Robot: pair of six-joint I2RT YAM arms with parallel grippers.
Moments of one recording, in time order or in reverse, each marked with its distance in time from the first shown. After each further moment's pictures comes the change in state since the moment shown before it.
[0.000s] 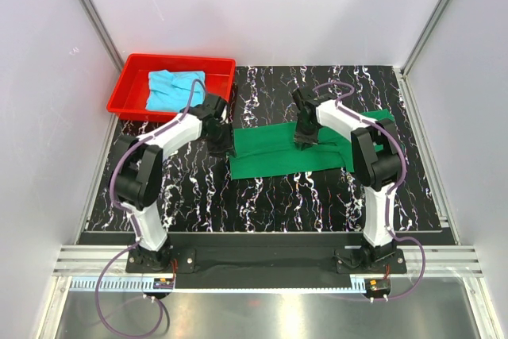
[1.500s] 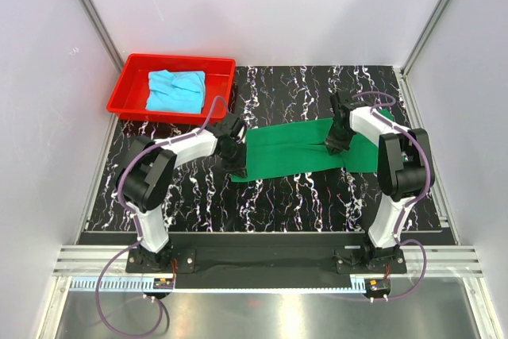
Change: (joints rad) left arm -0.158 0.007 -0.151 0.128 0.040 -0.007; right arm -0.219 -0.190 -0.241 0.037 0.028 -0.005
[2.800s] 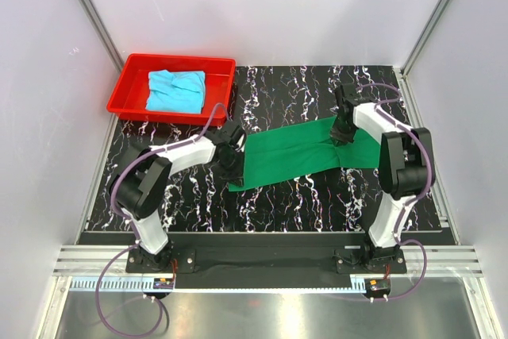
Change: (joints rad) left arm -0.033 -0.076 -0.085 -0.026 -0.010 0.007; right arm -0.036 0.029 0.061 0.044 0.074 -0.036
